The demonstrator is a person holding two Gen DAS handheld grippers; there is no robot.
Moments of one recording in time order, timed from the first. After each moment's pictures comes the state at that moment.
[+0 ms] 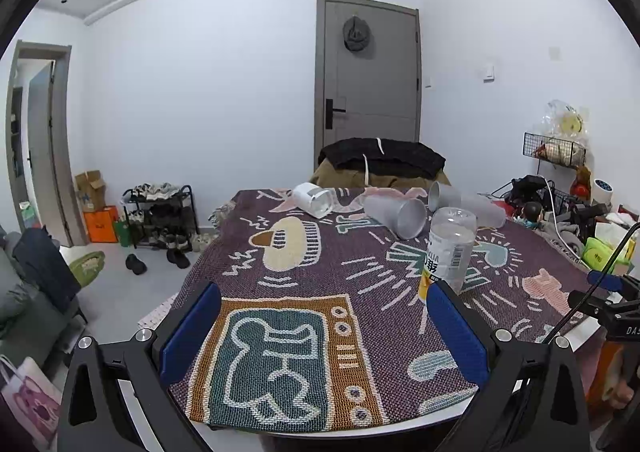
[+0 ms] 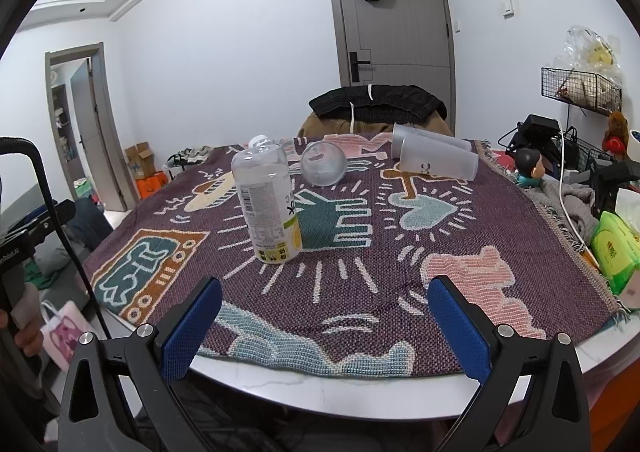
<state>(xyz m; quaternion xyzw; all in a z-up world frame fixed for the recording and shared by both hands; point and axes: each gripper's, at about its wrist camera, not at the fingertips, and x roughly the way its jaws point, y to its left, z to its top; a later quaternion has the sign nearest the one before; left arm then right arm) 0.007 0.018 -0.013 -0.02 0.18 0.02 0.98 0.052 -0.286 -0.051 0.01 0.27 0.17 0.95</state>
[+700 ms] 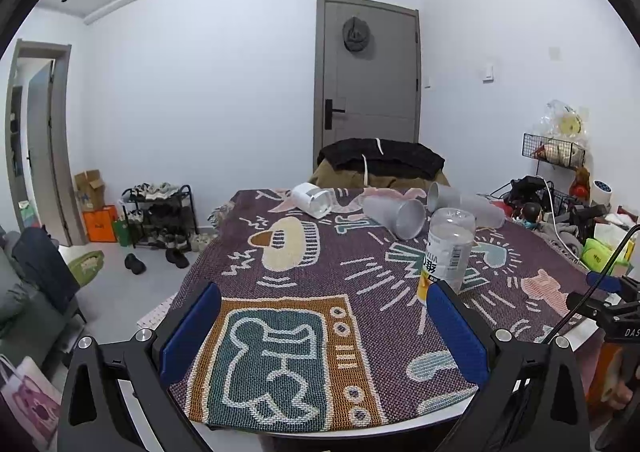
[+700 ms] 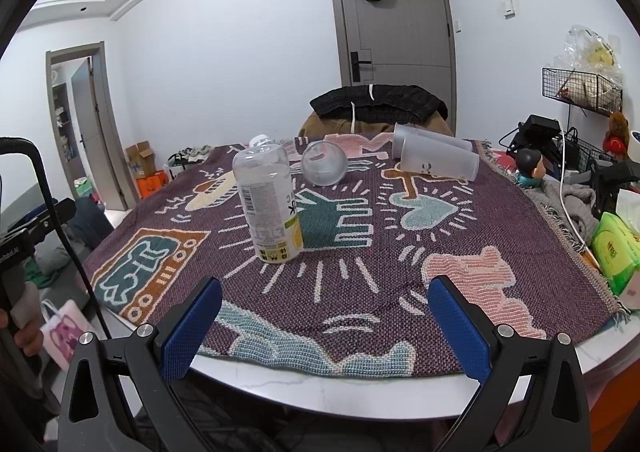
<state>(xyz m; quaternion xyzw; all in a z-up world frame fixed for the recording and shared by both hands) 0.007 0.019 -0.013 -0.02 0.18 0.01 0.98 0.052 -0.287 -0.051 0.01 0.27 0.17 0.95</state>
